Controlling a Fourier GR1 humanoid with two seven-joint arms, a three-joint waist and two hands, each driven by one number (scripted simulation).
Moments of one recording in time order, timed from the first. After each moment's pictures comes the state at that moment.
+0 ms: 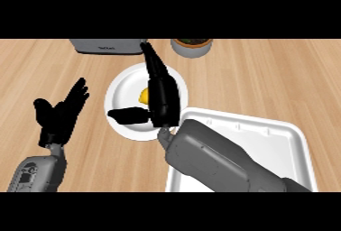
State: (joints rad) left arm -0.21 0.19 0.08 -1.38 0.01 -0.01 0.17; right arm -0.91 0.00 0.75 -1.14 0.15 -0.91 0.45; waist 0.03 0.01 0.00
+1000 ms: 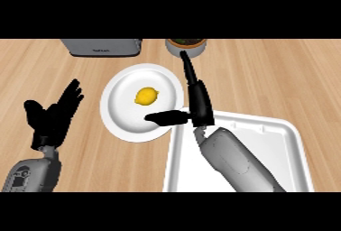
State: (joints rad) left arm -0.19 0.20 0.12 -1.40 0.02 -0.03 0.18; right arm -0.63 -0.03 0.51 -1.17 0.01 -0.64 0.02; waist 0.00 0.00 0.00
